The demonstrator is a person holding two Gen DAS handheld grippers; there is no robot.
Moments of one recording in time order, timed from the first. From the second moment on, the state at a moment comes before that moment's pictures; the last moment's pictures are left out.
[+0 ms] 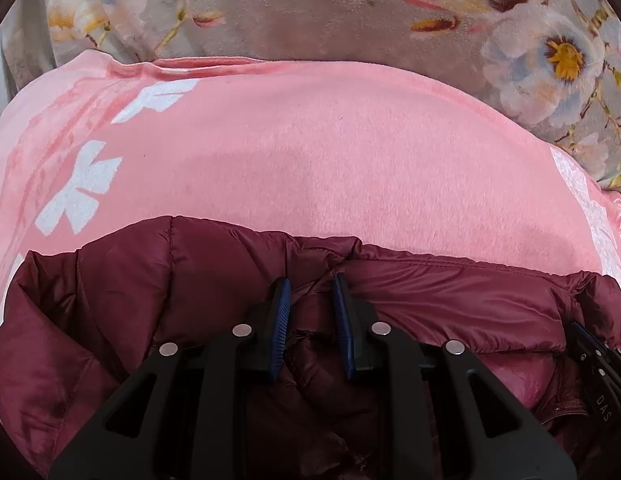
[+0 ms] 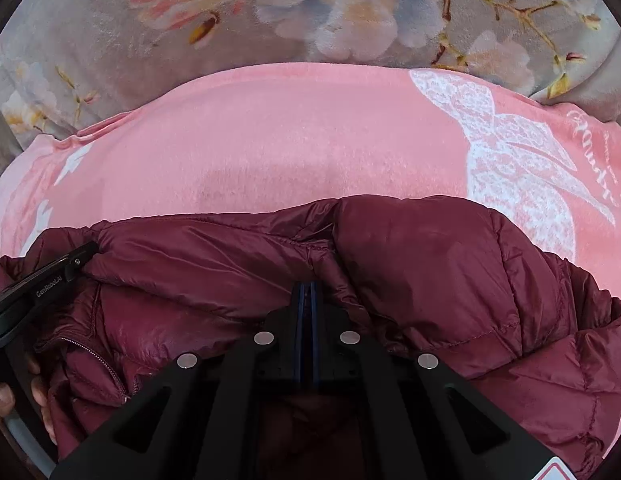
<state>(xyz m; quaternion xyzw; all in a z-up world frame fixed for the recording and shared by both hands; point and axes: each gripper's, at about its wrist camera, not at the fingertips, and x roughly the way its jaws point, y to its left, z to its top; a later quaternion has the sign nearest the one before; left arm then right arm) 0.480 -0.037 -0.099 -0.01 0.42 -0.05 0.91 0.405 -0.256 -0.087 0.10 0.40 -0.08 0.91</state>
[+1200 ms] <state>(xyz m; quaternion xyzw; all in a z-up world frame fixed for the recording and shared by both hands) 0.464 -0.023 -0.090 -0.02 0.42 -0.05 0.91 0.353 -0.272 -0.063 0.19 0.35 -0.04 0.91</state>
